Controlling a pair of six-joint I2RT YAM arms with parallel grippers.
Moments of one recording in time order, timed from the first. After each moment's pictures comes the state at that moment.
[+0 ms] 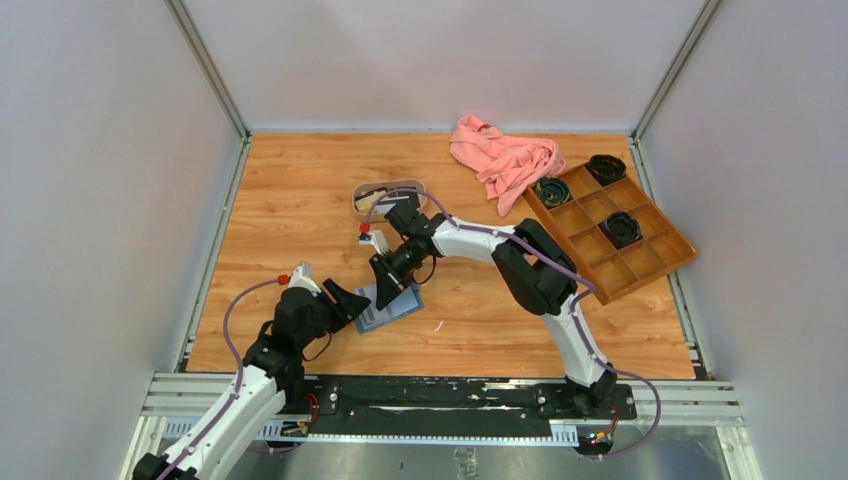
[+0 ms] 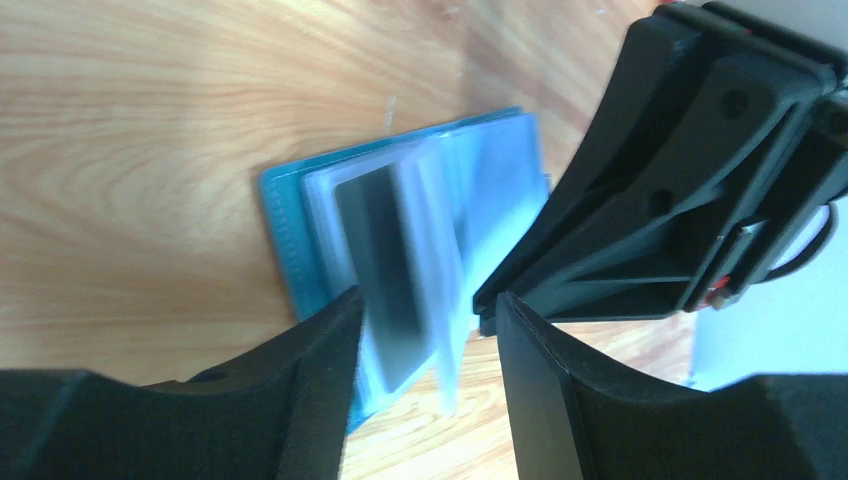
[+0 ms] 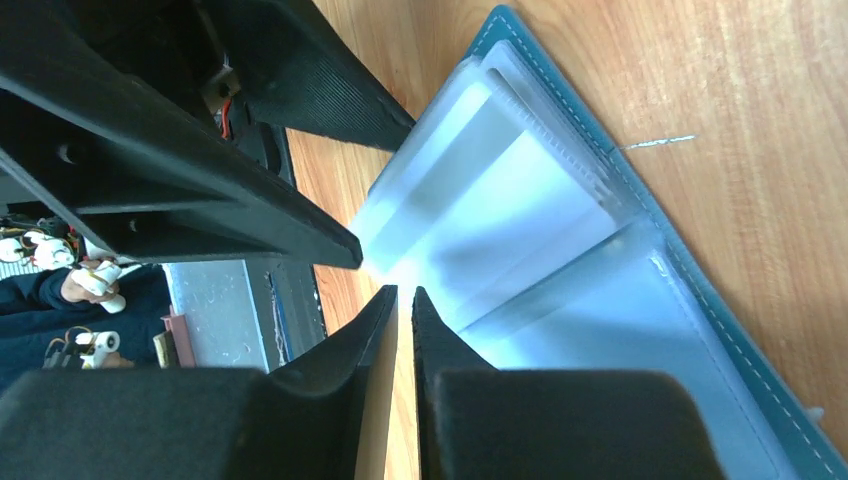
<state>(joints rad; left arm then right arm) -0.36 0.45 0.02 -0.01 0.14 -0.98 0.85 2.20 1.58 -0.45 -0.93 0.07</state>
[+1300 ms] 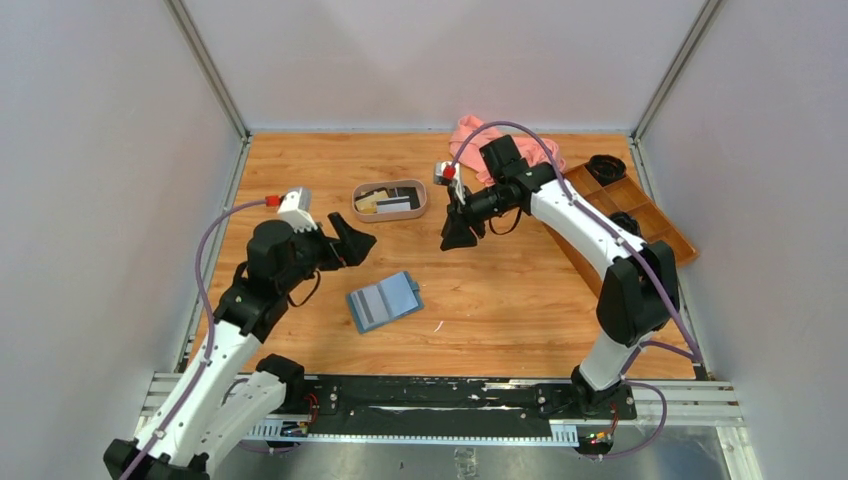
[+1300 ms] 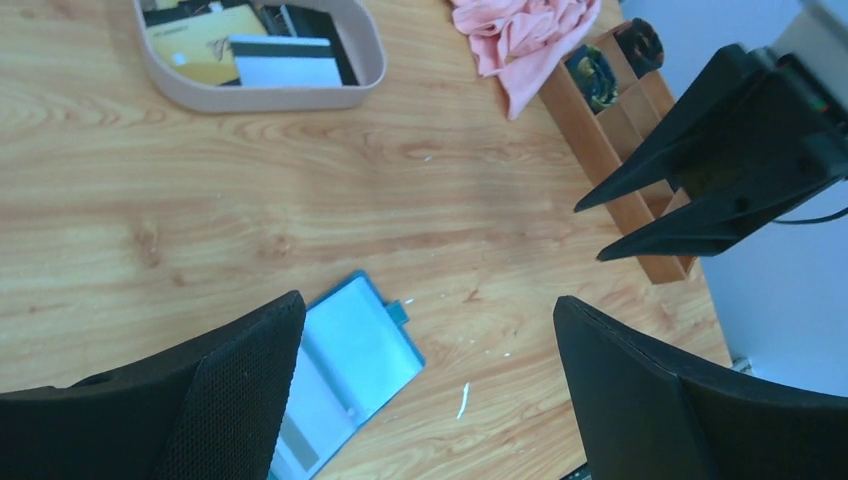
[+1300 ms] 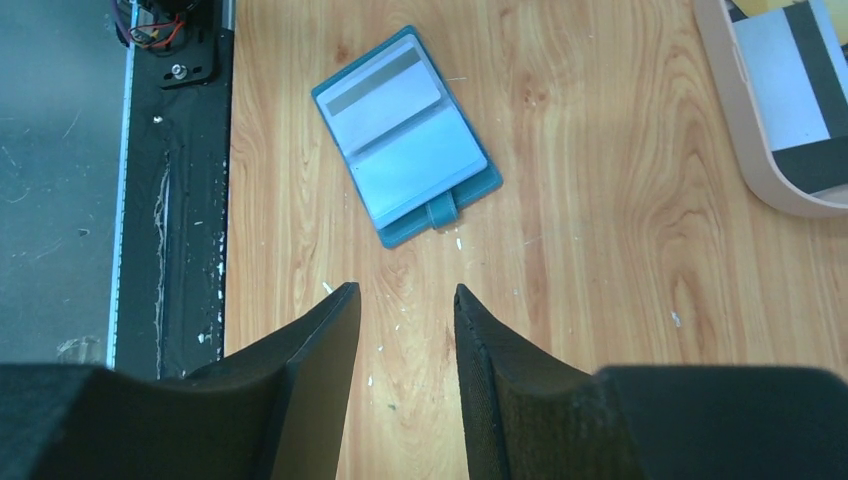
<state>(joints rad) -0.36 0.66 0.64 -0.30 0.13 -0.58 0.51 1.69 1.48 -0.78 -0.94 -0.61</state>
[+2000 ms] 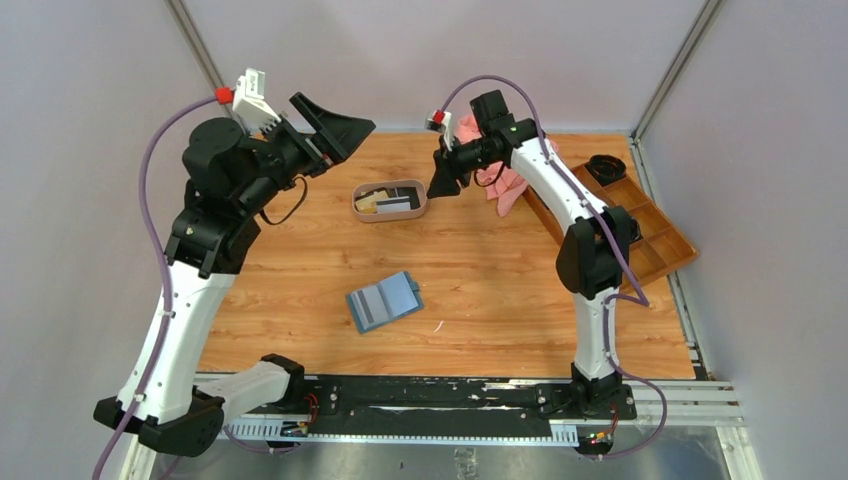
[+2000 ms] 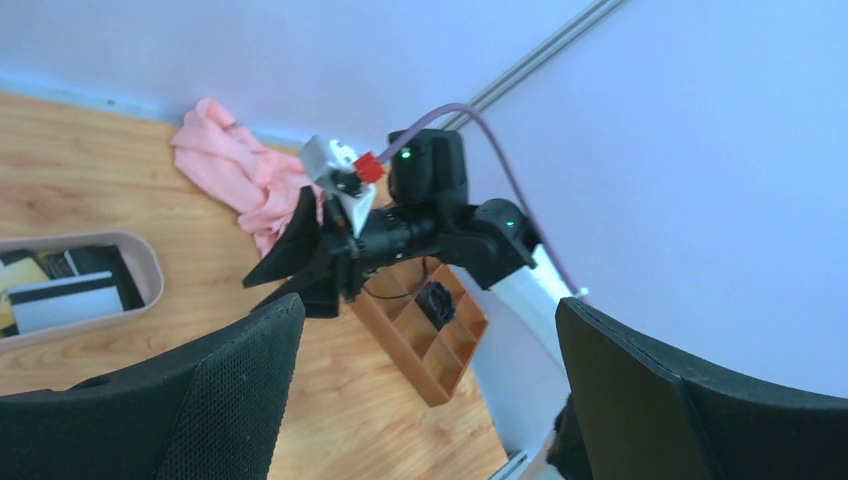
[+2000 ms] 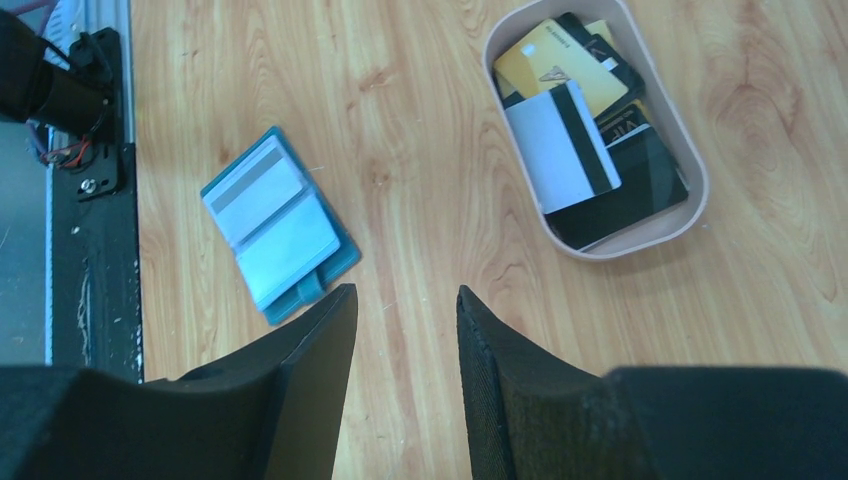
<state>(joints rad) -0.36 1.08 1.52 -0.44 0.21 -0.80 0.43 2.06 2.02 -0.85 -0.92 -0.49</state>
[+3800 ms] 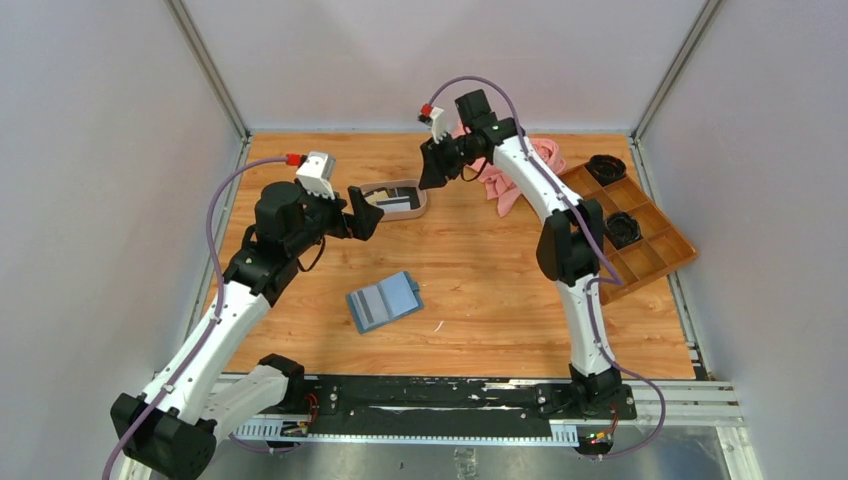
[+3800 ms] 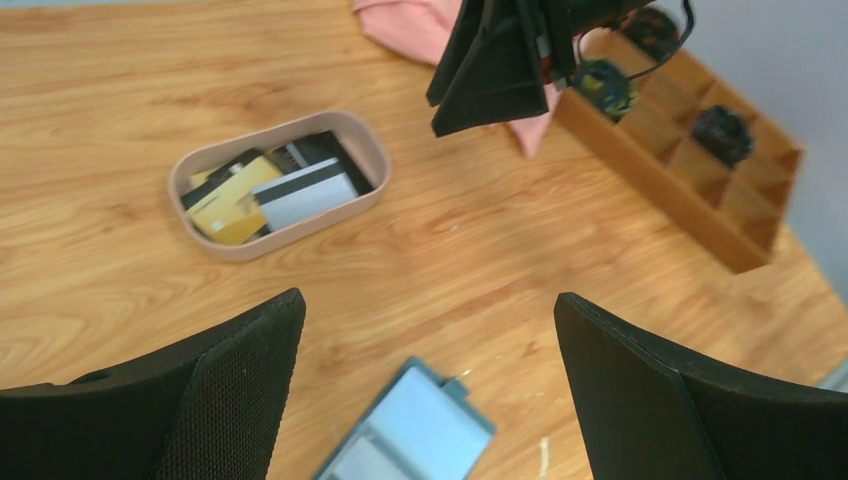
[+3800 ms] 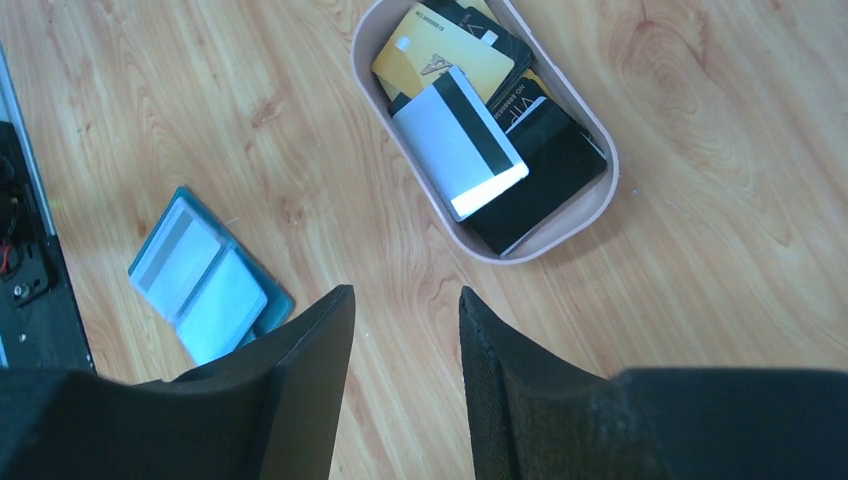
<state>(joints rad) -0.36 0.94 0.92 -0.21 0.21 -0.29 0.45 2.25 2.24 -0.84 -0.73 -0.28</state>
